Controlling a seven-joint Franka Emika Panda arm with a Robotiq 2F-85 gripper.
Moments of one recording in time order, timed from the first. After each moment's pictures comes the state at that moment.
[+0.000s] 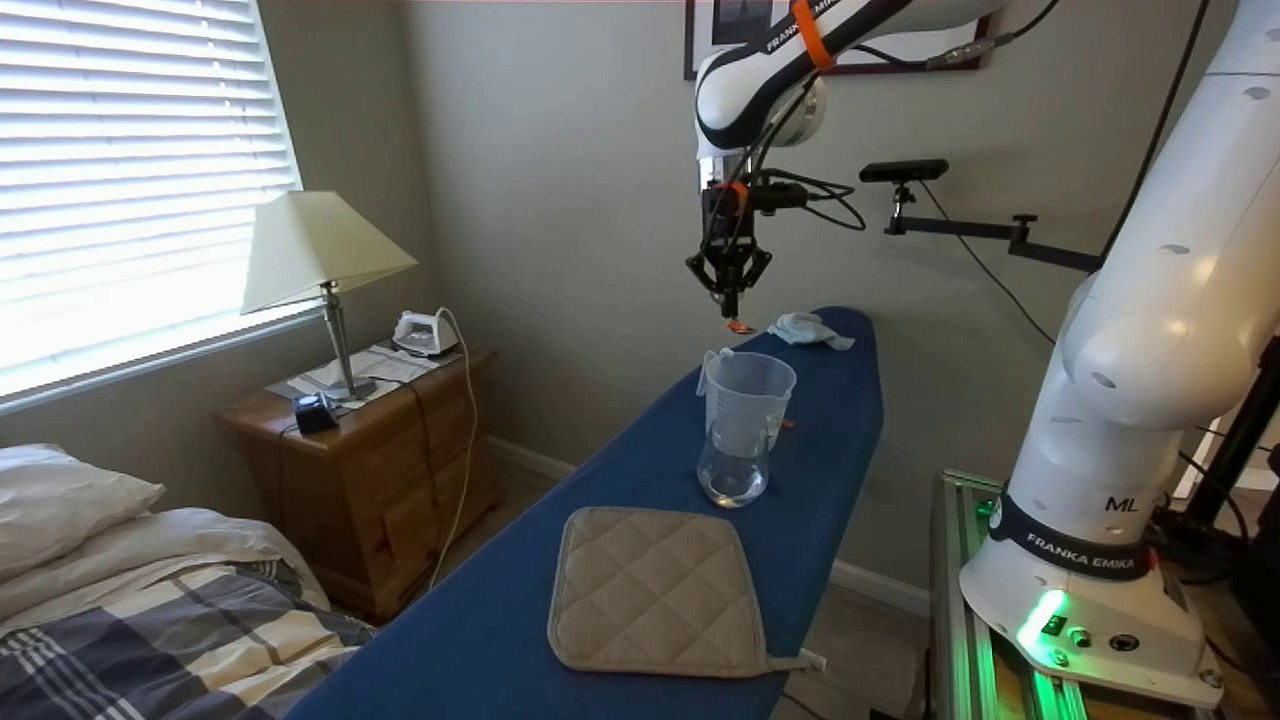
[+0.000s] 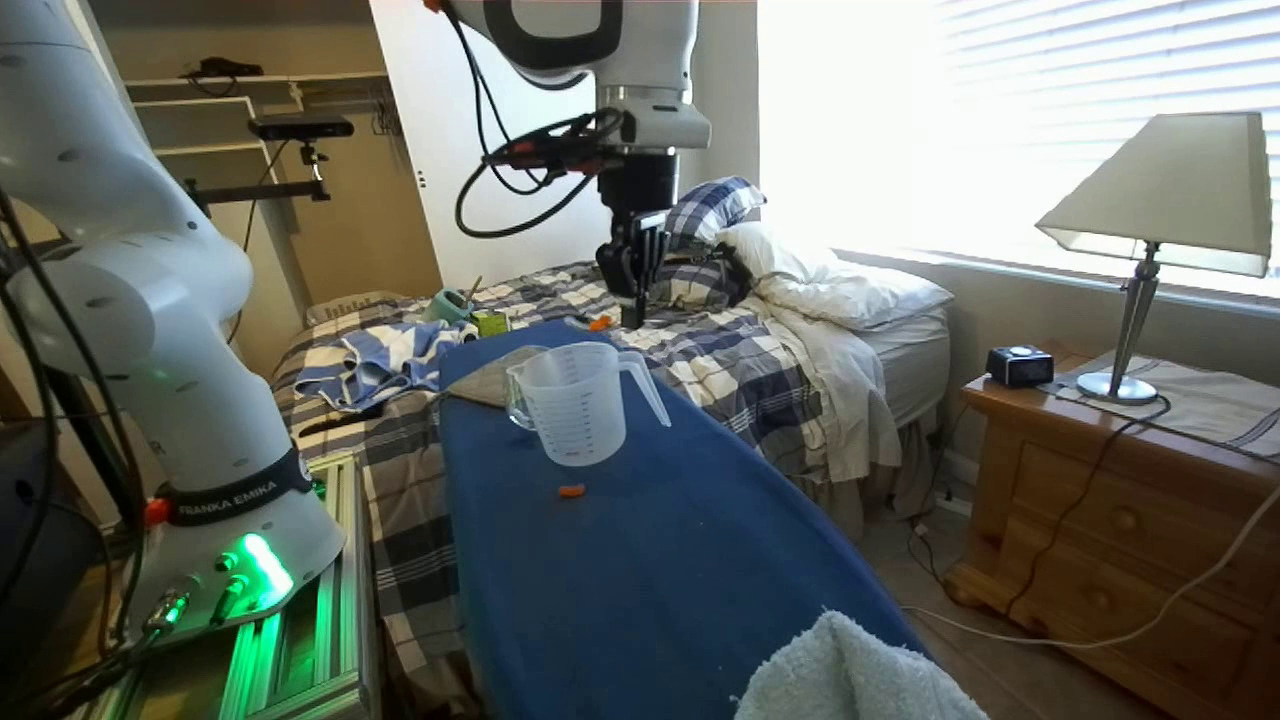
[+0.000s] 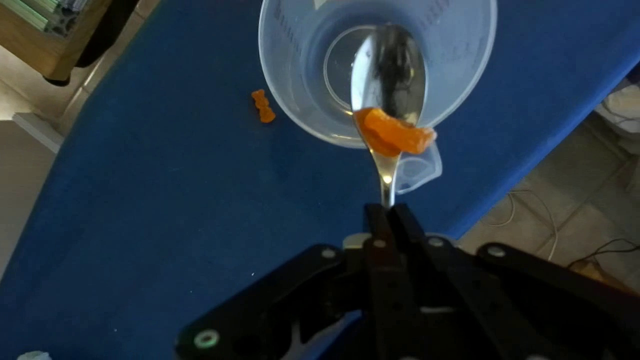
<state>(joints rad) -0.20 -0.15 -0.19 -2.27 0.00 1.99 0.55</state>
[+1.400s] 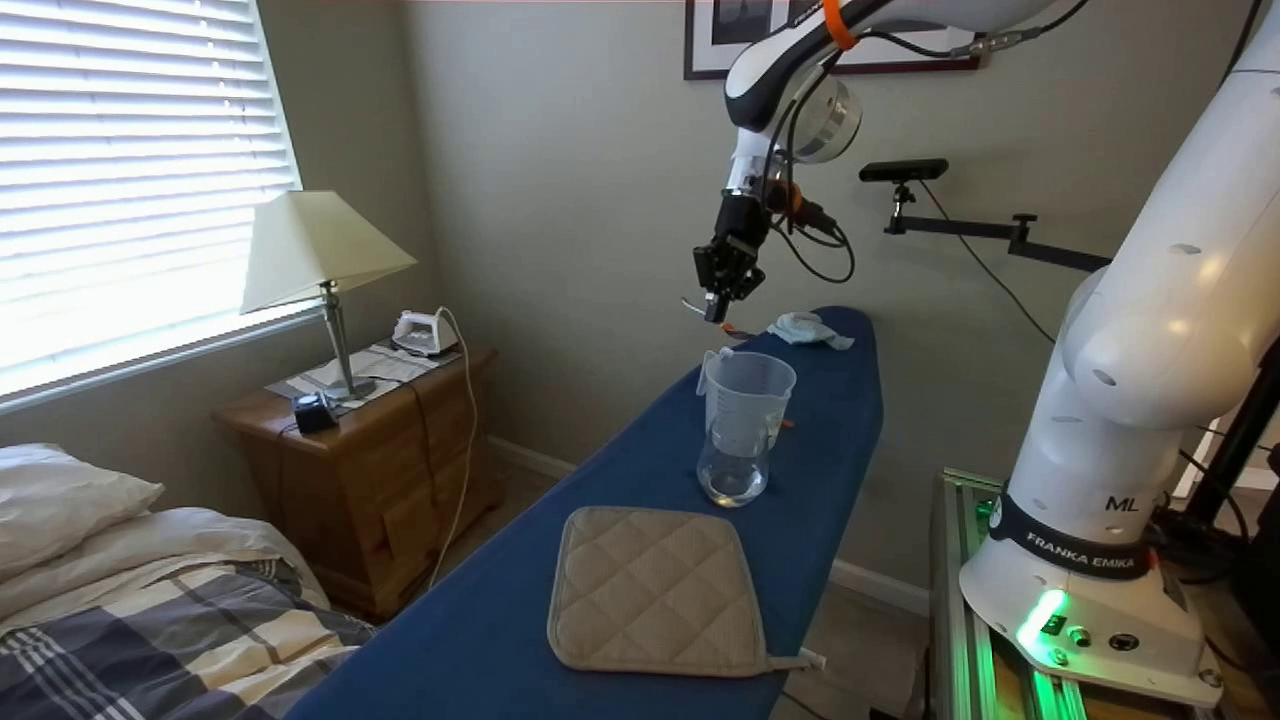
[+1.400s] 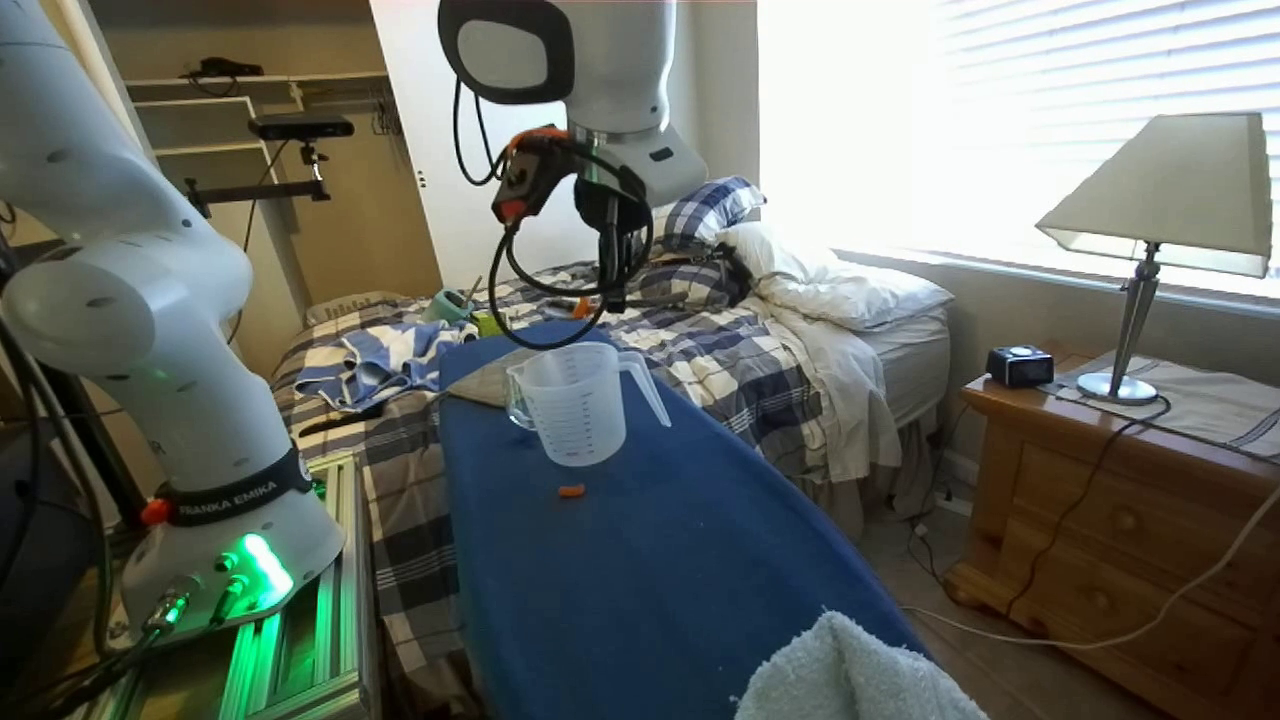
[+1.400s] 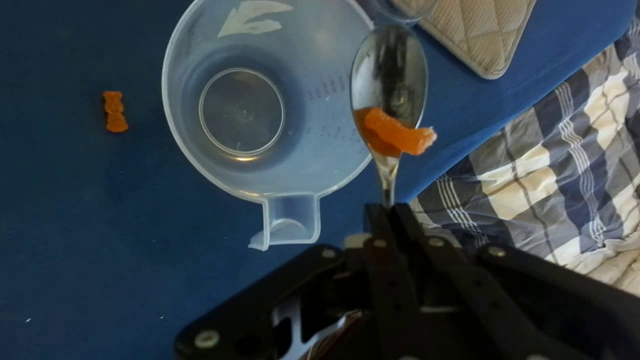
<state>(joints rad) -0.19 -0.21 -0.28 -2.37 0.43 2.01 -0.12</state>
